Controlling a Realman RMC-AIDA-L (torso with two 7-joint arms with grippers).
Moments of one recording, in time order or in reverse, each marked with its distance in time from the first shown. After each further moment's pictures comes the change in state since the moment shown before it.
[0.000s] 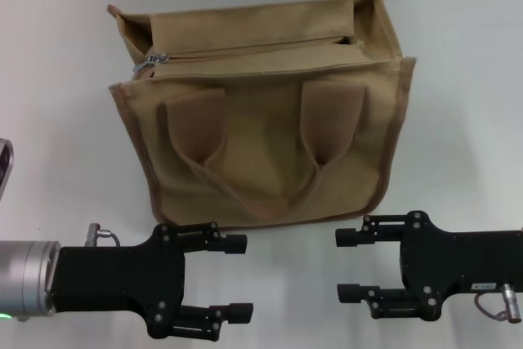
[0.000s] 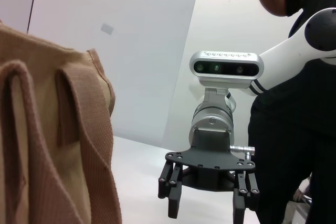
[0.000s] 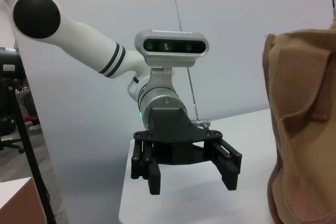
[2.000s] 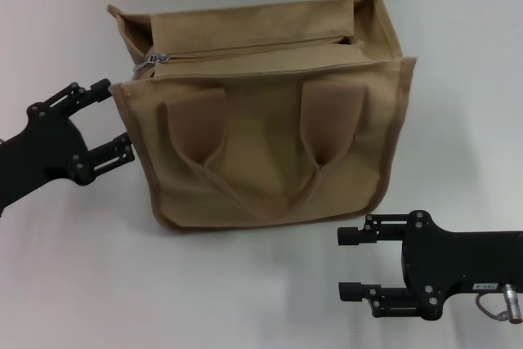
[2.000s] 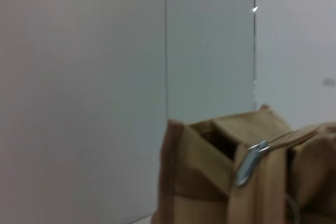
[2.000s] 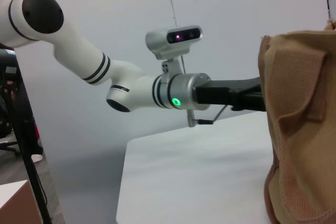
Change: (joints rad) left arm 0.020 -0.007 -0.606 -0.053 0.052 -0.154 0.213; right arm -0.007 0.000 0.004 0.000 0.005 0.001 0.000
